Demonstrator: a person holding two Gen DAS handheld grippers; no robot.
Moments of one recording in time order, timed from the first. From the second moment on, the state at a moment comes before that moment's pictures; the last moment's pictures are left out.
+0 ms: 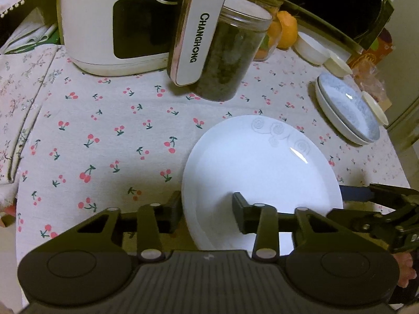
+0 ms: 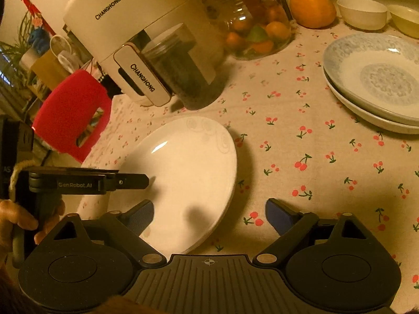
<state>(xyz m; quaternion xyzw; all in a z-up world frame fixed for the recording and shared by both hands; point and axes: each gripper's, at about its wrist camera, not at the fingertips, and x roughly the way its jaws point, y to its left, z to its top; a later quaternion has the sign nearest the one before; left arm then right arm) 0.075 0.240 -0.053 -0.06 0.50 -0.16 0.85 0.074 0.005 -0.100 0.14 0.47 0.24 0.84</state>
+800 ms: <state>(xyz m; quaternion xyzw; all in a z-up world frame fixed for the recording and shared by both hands) 0.086 0.210 -0.040 -0.06 0.47 -0.15 0.86 0.090 -0.025 -0.091 0.15 0.49 0.19 0.84</state>
